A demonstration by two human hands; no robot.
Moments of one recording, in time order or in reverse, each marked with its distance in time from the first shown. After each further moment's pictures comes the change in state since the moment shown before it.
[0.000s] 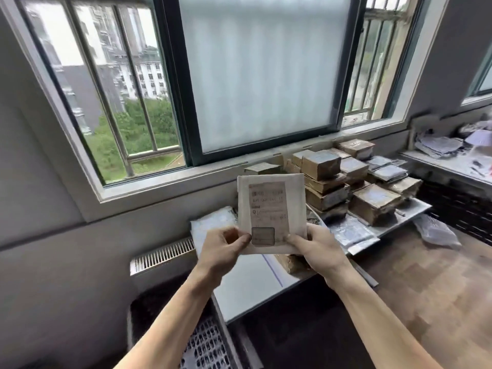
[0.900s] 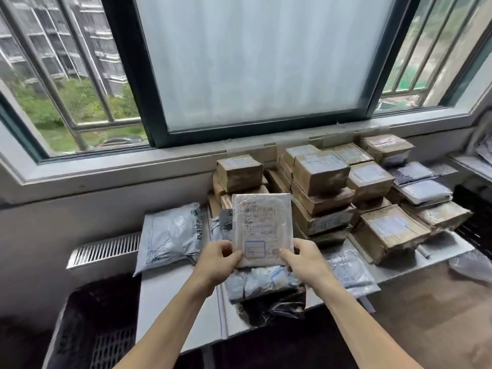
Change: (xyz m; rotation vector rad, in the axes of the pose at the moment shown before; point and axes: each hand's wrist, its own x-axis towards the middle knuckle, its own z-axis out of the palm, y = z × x) left_hand 0.212 -0.076 0.191 0.161 0.099 -0.303; right_hand 0.276 0.147 -0.129 -0.289 -0.203 0.172
